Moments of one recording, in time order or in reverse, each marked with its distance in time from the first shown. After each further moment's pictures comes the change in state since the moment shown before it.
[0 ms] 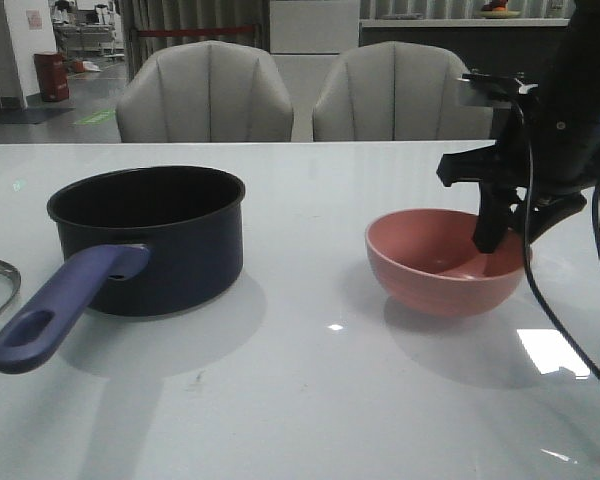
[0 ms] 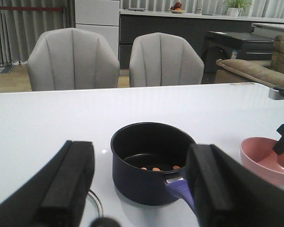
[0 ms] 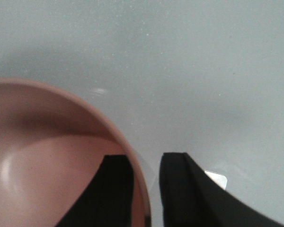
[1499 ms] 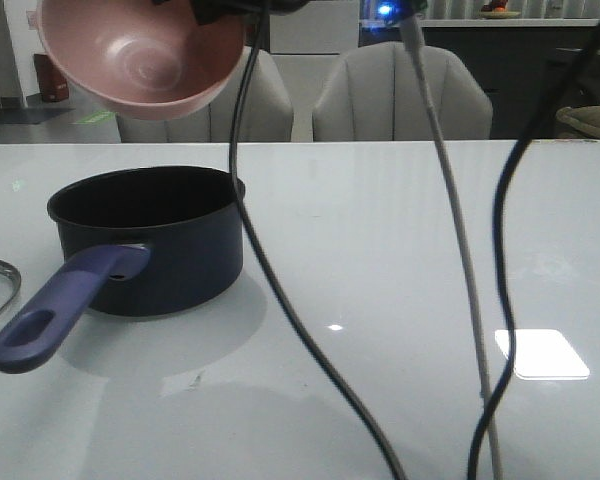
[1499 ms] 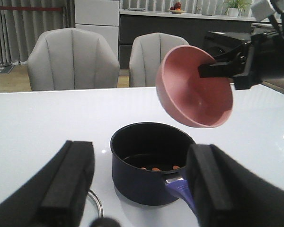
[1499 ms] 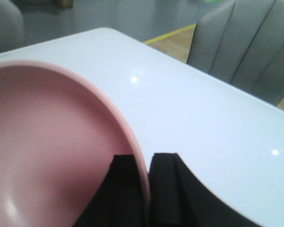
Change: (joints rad) left arm 0.000 0.000 0.000 0.000 0.000 0.000; right arm 0.492 -0.188 0.000 0.293 -0.709 -0.504
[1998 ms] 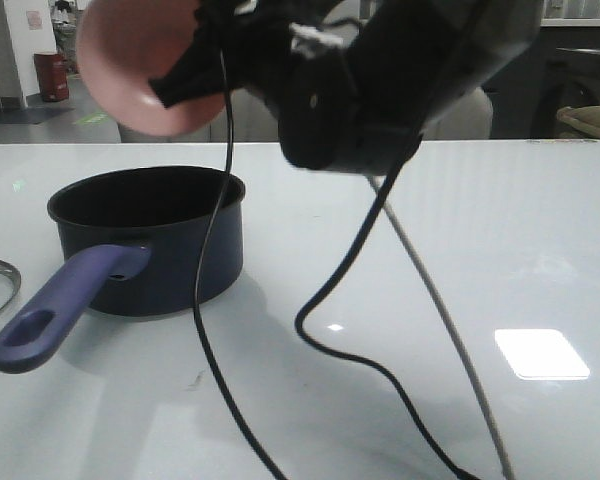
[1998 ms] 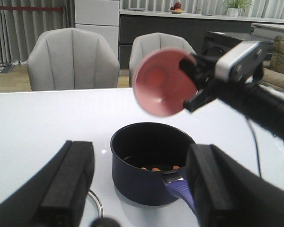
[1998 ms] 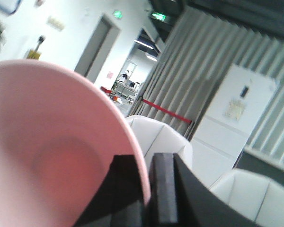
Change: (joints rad) left arm 0.000 0.000 0.000 -0.002 0.000 0.000; right arm 0.062 0.354 0.000 -0.101 -0.984 -0.078
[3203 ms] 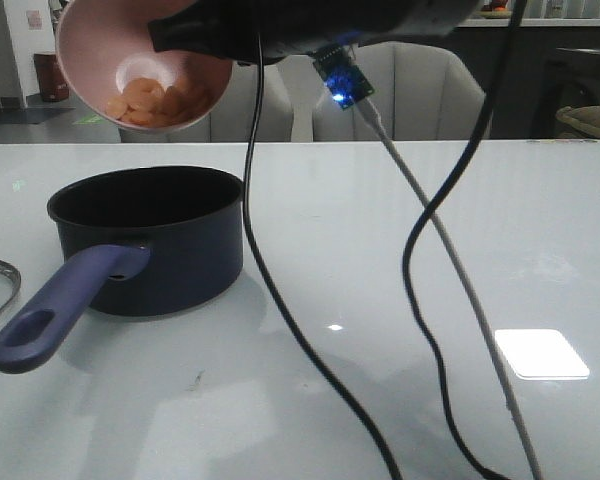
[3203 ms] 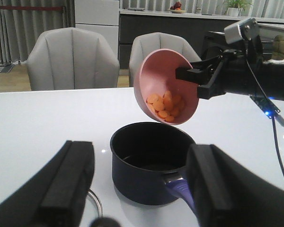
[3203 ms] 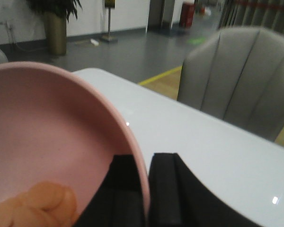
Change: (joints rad) left arm 0.000 0.002 0.000 0.000 0.000 0.000; right arm -0.090 -0.113 -0.034 -0.315 0.509 0.479
